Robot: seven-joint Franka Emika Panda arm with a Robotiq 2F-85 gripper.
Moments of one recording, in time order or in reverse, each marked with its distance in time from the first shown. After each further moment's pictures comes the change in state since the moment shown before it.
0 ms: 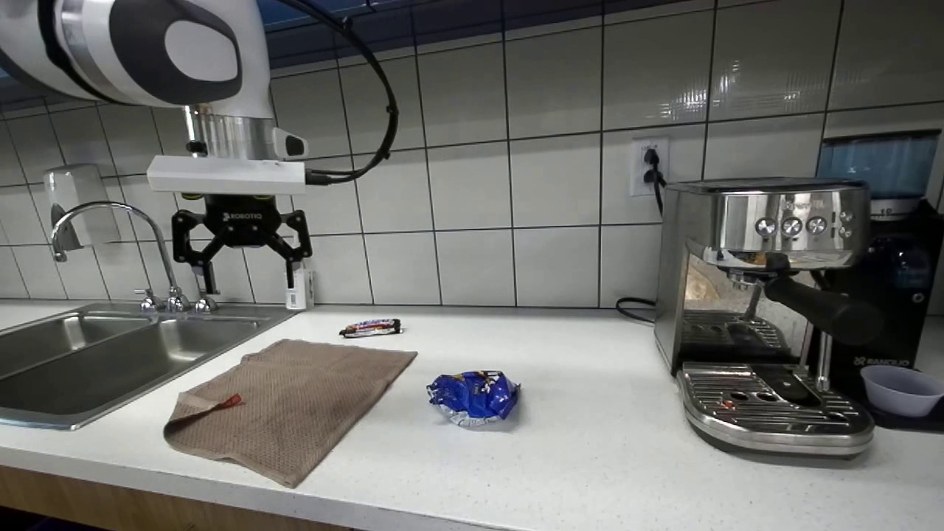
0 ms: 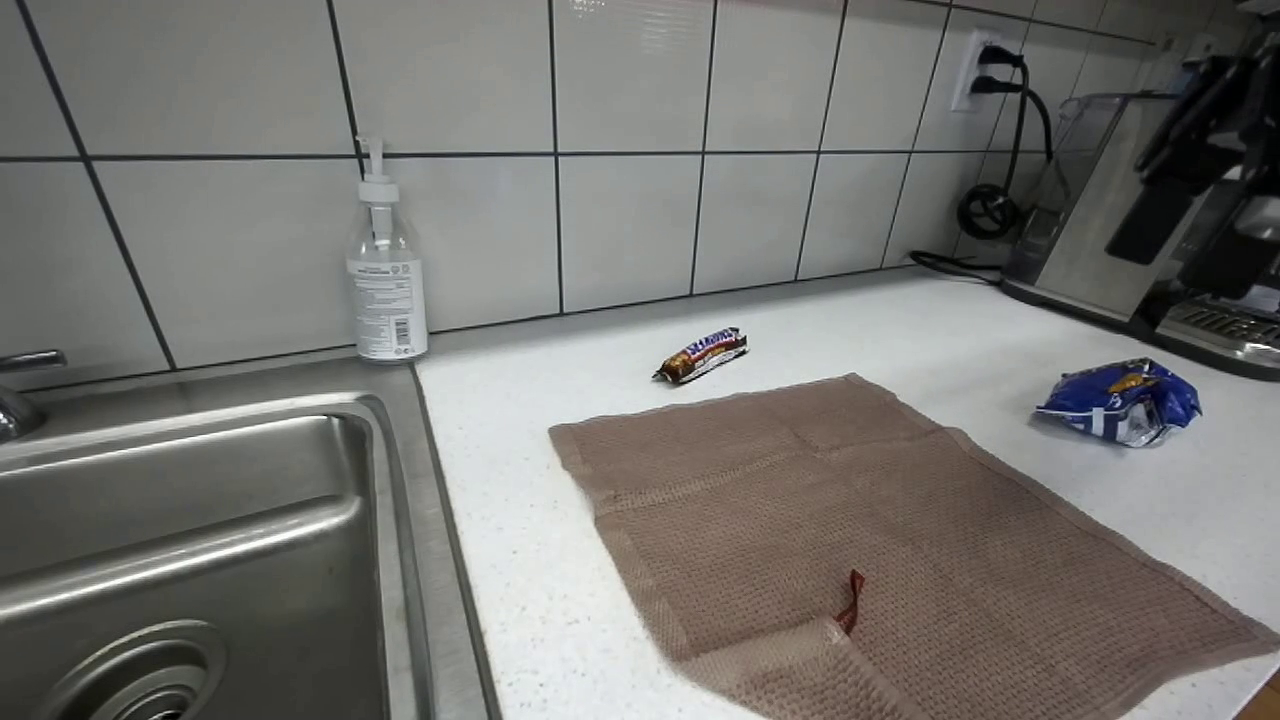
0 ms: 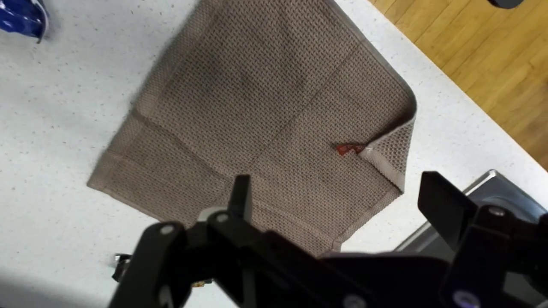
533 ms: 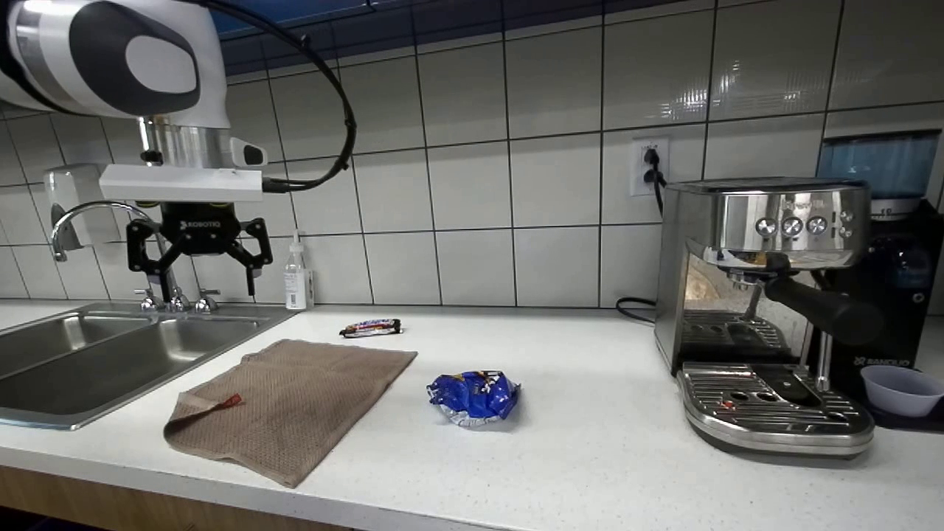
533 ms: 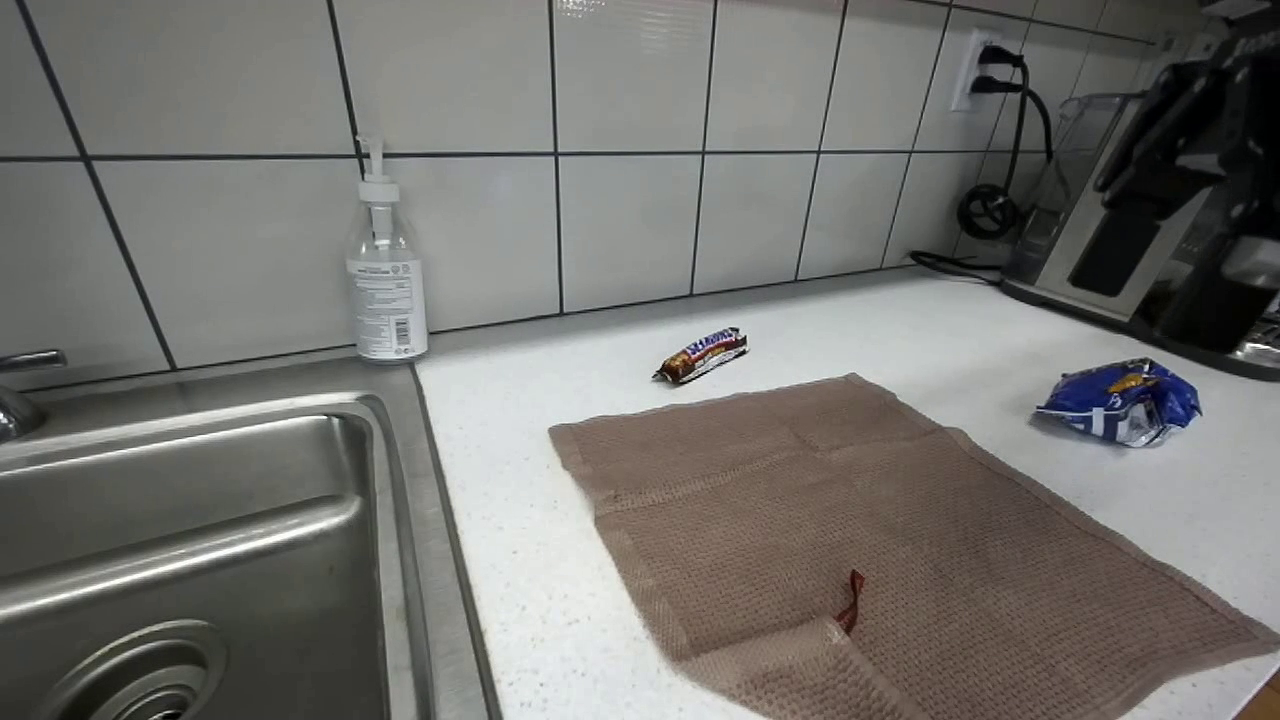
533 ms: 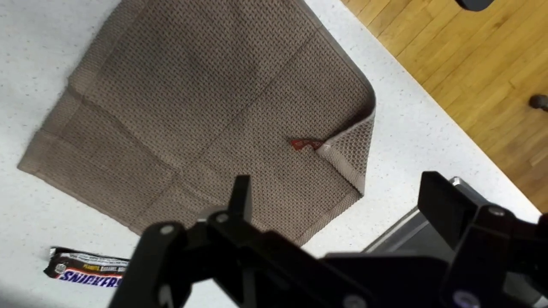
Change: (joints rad) arm 0.053 0.022 0.090 0.000 0.029 0.006 0.051
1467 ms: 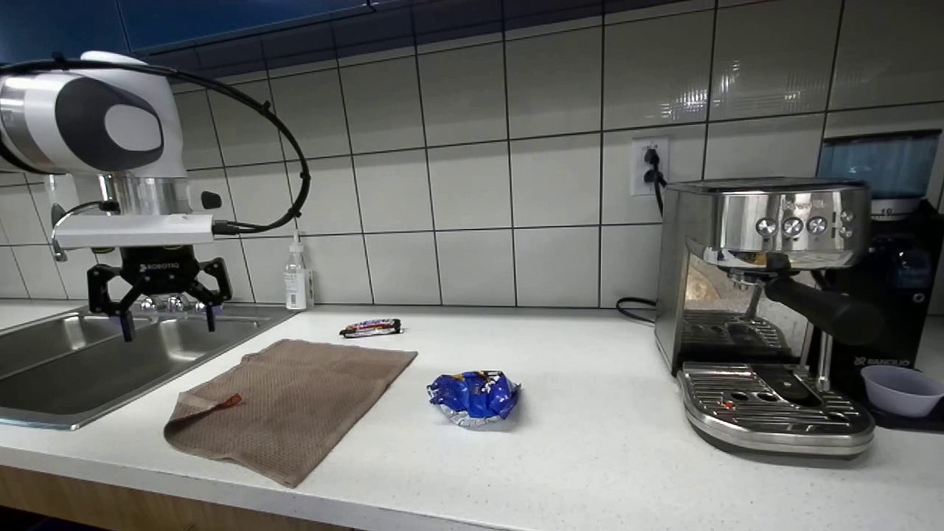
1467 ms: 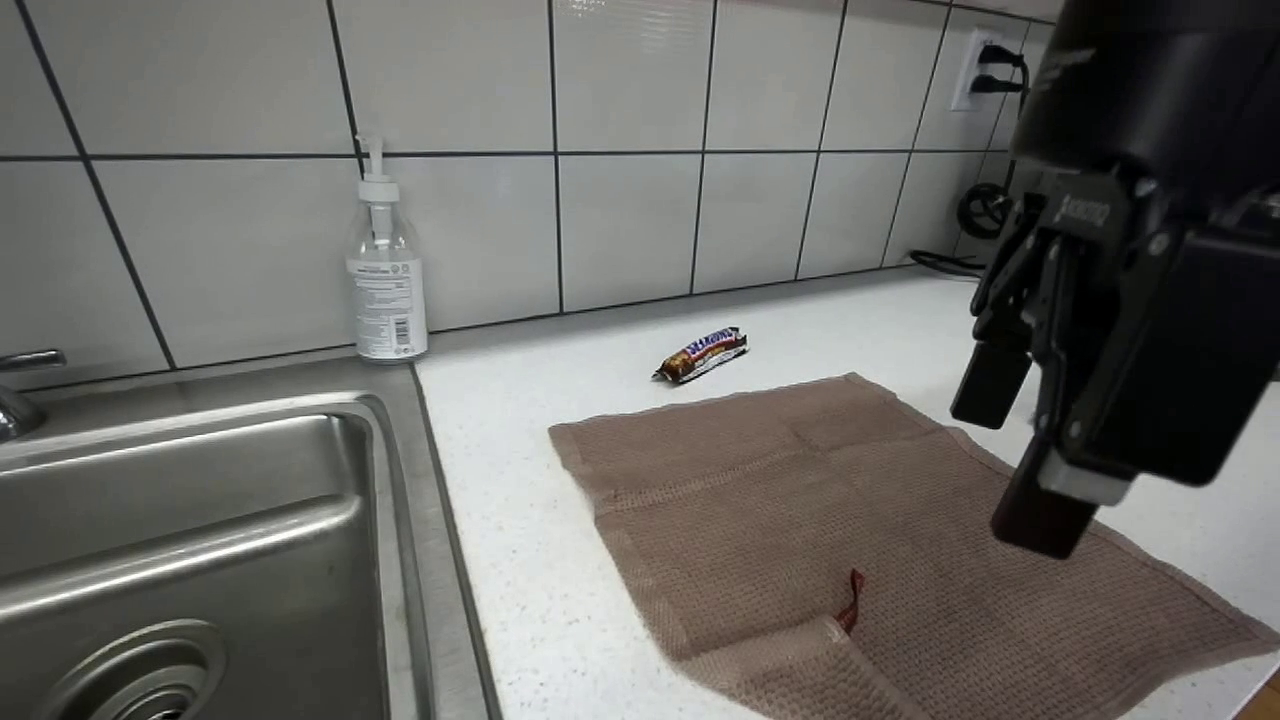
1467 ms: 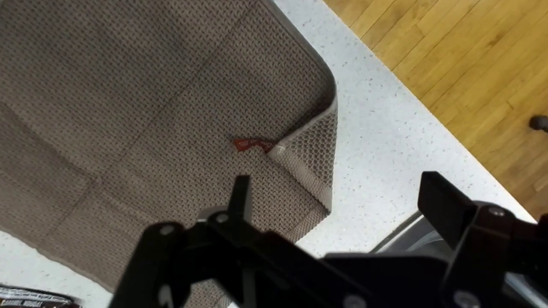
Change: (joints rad) arm 0.060 0.208 0.141 0.058 0.001 0.099 0.172
